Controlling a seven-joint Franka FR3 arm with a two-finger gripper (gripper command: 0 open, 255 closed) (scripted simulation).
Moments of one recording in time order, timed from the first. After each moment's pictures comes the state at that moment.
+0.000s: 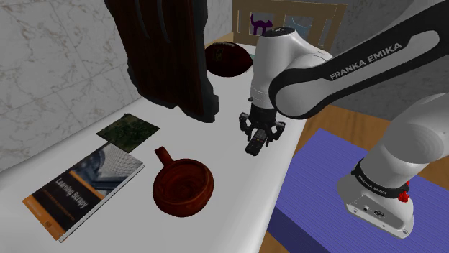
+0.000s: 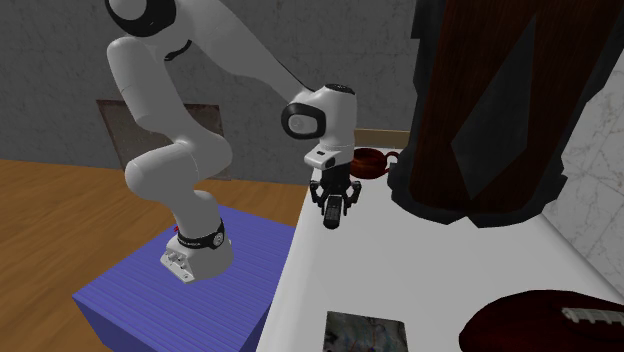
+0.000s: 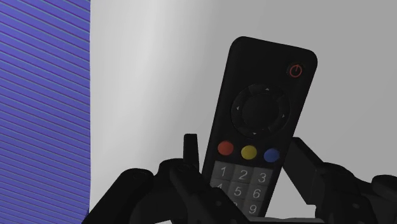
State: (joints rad) arm -0.21 -0.46 0.76 -2.72 0.40 2.33 1.38
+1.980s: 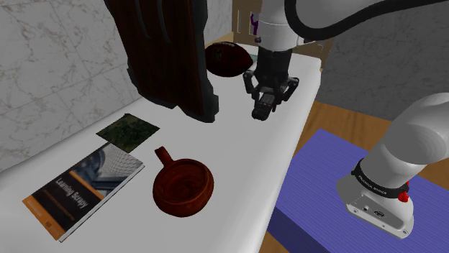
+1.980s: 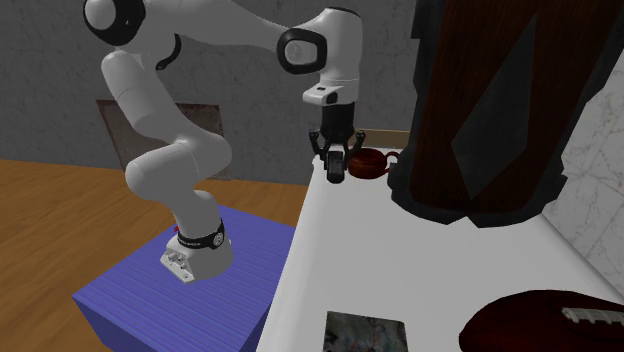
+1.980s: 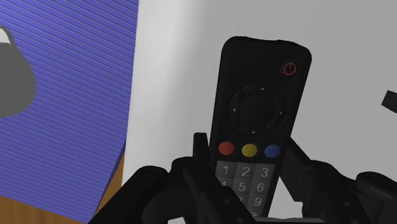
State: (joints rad) arm -0.18 -0.67 0.58 -2.48 0.35 1.87 1.36
